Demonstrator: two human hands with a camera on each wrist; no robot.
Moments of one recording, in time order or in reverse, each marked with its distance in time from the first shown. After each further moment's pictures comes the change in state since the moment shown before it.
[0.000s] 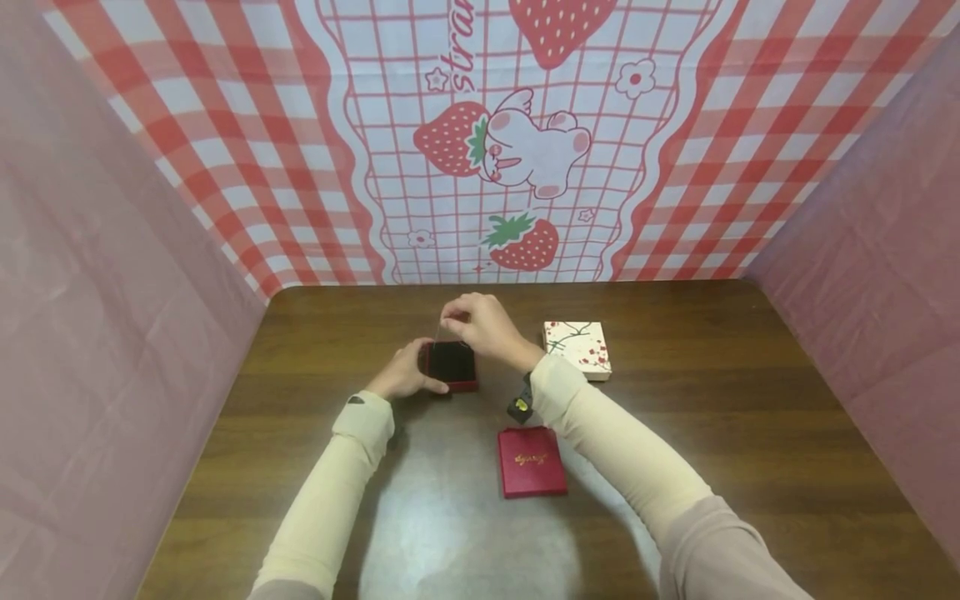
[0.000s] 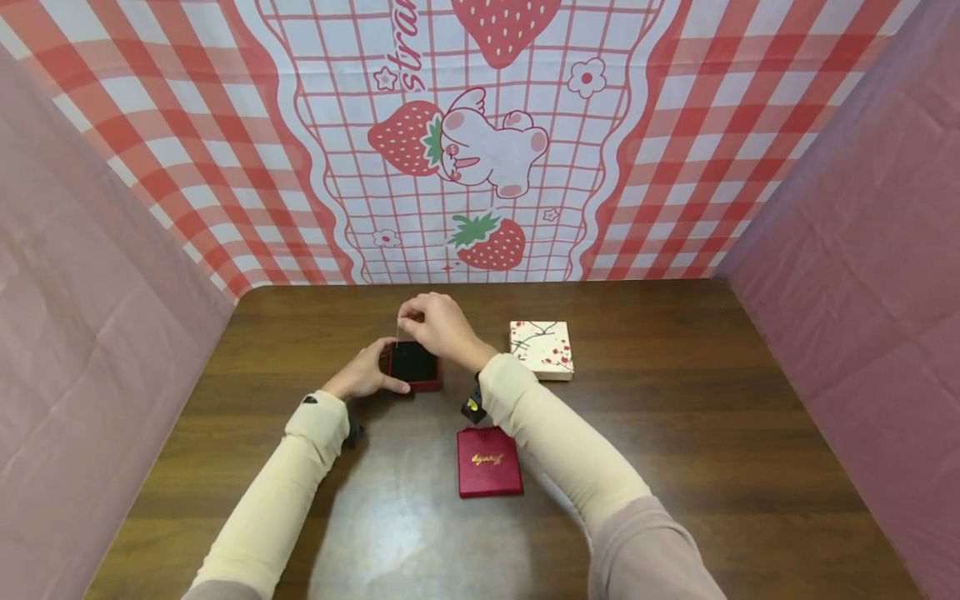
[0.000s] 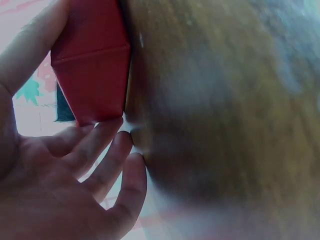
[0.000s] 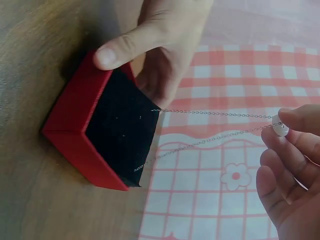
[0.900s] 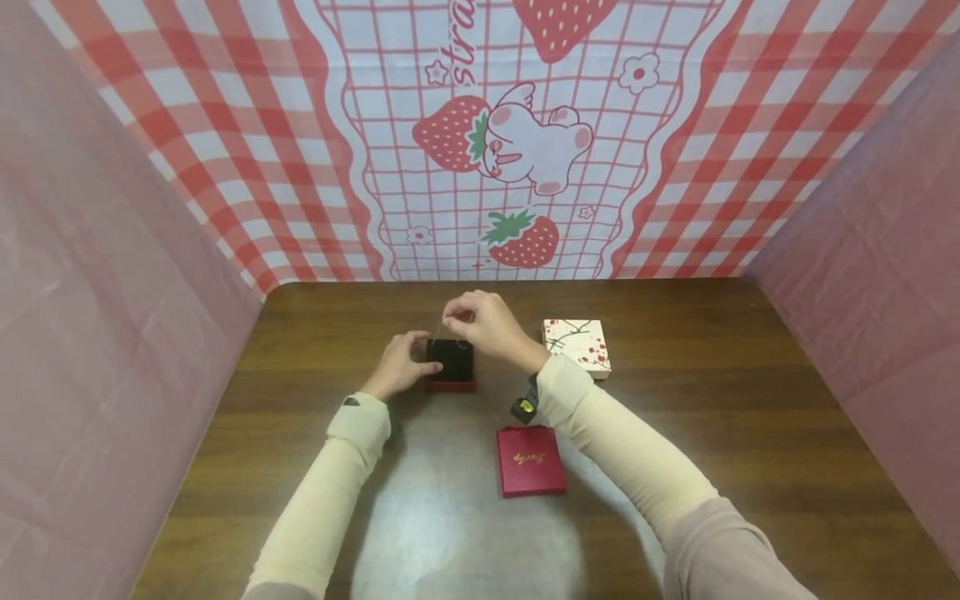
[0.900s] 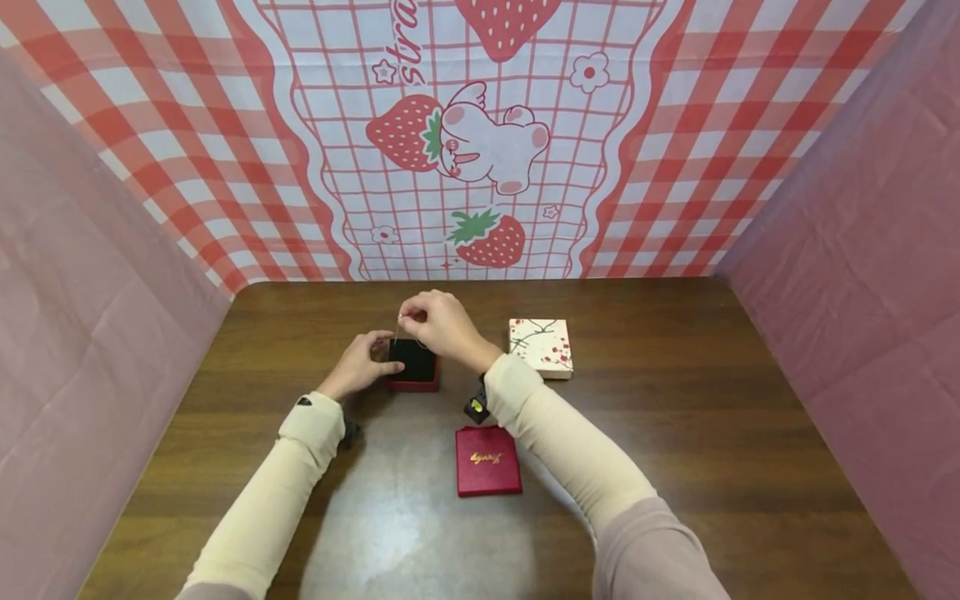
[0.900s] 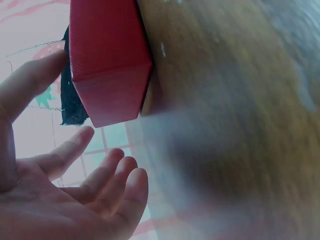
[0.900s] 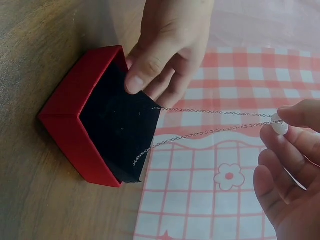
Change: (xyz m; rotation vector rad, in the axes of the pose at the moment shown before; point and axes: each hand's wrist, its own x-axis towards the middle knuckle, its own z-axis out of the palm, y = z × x) left_hand -0.005 0.002 -0.002 -0.007 0.142 0.047; right_hand -0.005 -0.004 -0.008 0.037 0.020 -0.022
